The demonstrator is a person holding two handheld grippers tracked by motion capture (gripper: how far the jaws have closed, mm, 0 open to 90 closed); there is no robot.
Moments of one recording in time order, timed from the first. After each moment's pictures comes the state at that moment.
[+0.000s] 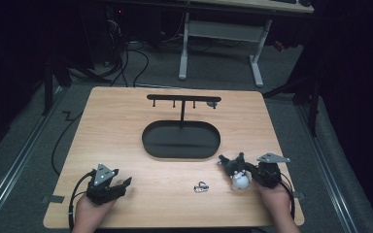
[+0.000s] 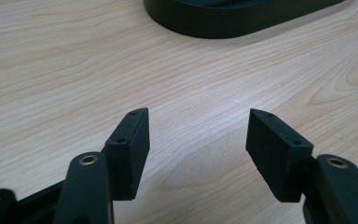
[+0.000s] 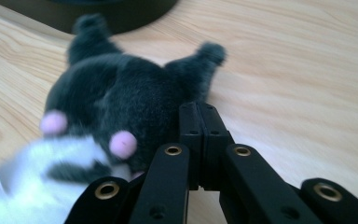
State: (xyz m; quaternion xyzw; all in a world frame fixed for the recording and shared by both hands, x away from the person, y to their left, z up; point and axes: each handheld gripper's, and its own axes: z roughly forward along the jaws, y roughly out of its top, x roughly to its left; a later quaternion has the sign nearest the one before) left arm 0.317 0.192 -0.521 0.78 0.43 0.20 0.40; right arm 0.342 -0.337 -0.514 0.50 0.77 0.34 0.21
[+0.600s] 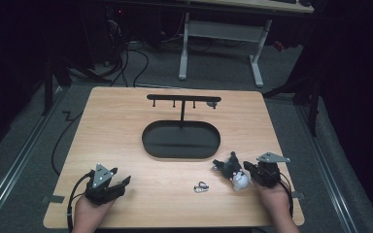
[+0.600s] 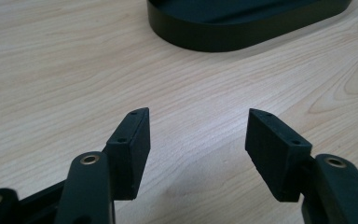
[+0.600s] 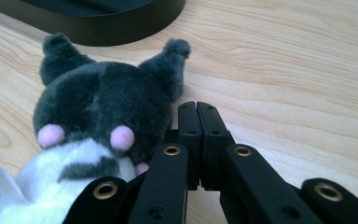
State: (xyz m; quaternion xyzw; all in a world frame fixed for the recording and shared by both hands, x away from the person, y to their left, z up) left arm 0.315 0.186 -0.515 0.78 0.42 0.22 0.41; right arm 0.340 -0.335 -0.511 0.50 0.77 0.35 0.21
